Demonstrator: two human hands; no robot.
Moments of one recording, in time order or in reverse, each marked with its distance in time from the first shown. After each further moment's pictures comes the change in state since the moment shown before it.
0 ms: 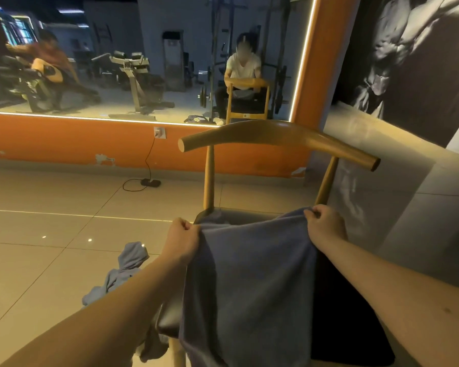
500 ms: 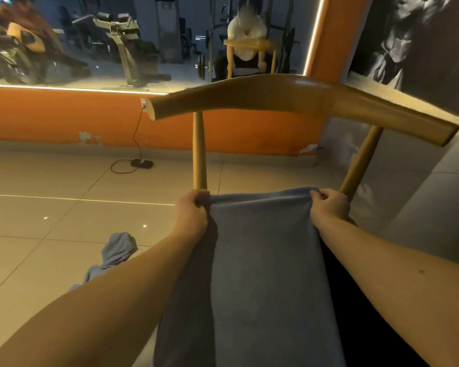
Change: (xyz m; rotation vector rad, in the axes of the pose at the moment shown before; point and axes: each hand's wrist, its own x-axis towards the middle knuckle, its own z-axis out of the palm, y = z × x) left_hand 0.129 -0.028 0.082 0.166 0.011 0.226; right_hand 0.116 0.044 0.113 0.137 0.125 0.234
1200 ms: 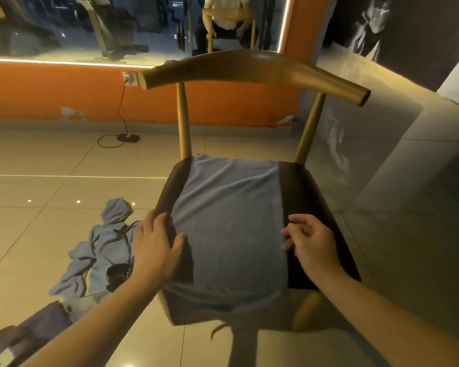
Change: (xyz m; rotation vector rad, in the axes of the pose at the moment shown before) left_hand -0.215 -0.032 -0.059 0.500 -0.049 -0.012; right_hand -0.224 0.069 -0.157 0.197 -0.323 -0.105
